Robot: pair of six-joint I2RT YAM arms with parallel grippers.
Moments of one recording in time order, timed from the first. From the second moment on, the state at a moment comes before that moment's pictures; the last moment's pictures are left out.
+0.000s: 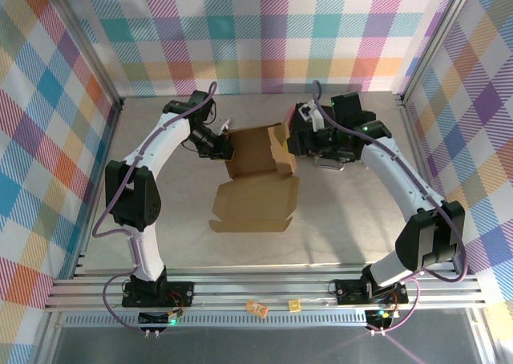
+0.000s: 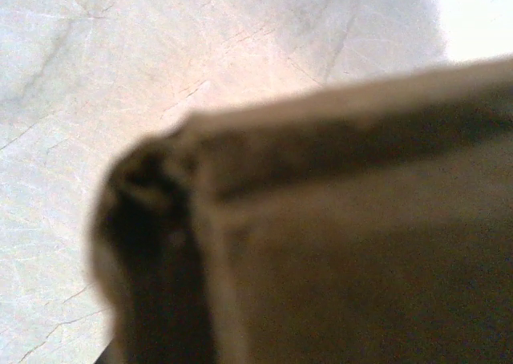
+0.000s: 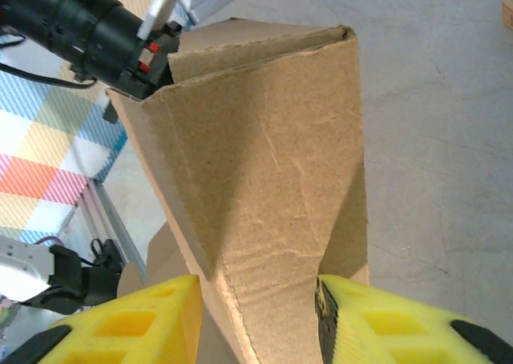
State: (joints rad) left arm -0.29 1.93 1.76 -1.16 0.50 -0.04; right arm 0.35 1.52 1.41 -0.72 -0.73 0.11
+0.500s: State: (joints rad) left arm -0.30 1.91 1.76 -1.16 0.45 -0.07; right arm 0.45 1.55 1.47 -0.75 -0.41 0.10
